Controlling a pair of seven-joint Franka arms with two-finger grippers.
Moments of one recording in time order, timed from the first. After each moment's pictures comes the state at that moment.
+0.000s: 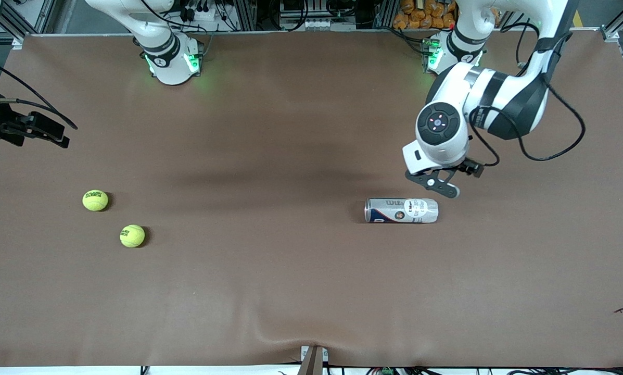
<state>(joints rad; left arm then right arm) -0.25 0.26 -0.25 -1.82 0.37 1.73 0.01 -0.05 0.03 0.04 -1.52 0.01 1.50 0.06</state>
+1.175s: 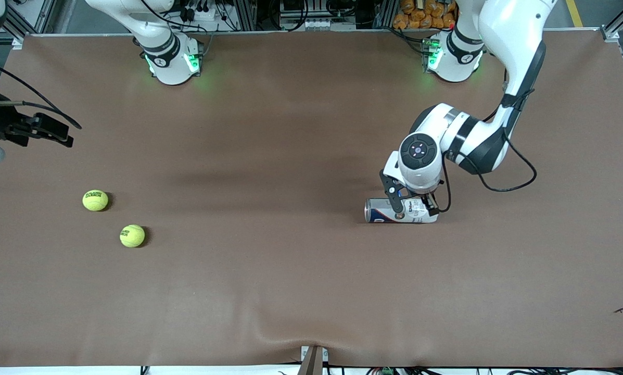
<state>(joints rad) -0.25 0.46 -0.25 -1.82 0.43 2.03 0.64 -0.05 0.06 0.04 -1.53 0.01 1.49 0.03</state>
